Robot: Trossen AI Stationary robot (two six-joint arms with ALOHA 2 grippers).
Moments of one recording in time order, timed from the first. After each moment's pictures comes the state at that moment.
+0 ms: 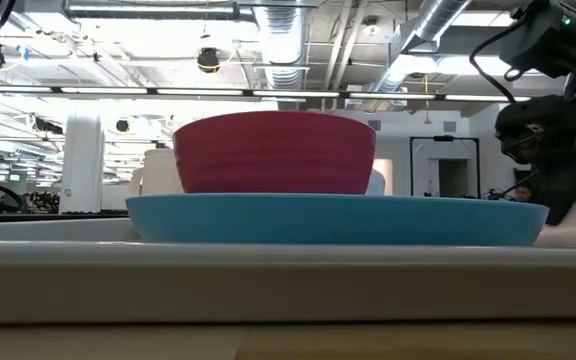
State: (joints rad) left arm -0.36 2.11 2.13 -0.75 -0.04 -0.55; right arm 0.18 0.96 0.39 -0.60 -0.01 1.33
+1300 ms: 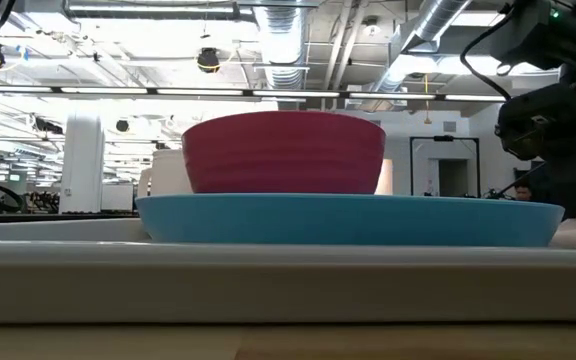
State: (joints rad) left arm -0.36 2.11 2.13 -0.75 -0.03 -0.57; right arm 0.18 1.02 0.47 -0.70 -0.11 1.34
